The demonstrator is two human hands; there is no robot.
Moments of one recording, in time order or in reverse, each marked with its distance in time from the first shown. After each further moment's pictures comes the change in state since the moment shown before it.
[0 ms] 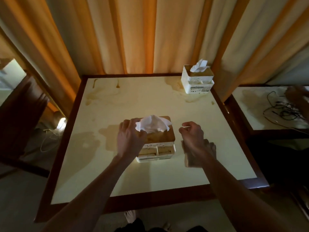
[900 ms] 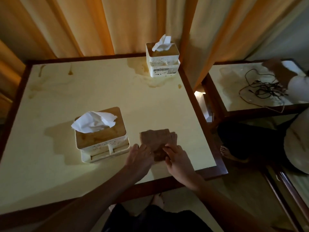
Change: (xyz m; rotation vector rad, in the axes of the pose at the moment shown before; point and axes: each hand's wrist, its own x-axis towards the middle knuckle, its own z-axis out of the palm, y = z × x) left_hand -0.081 0.119 0.137 0.643 -0.793 0.592; right_hand -0.012 0.199 -0.069 -0.504 -0.175 -0.622
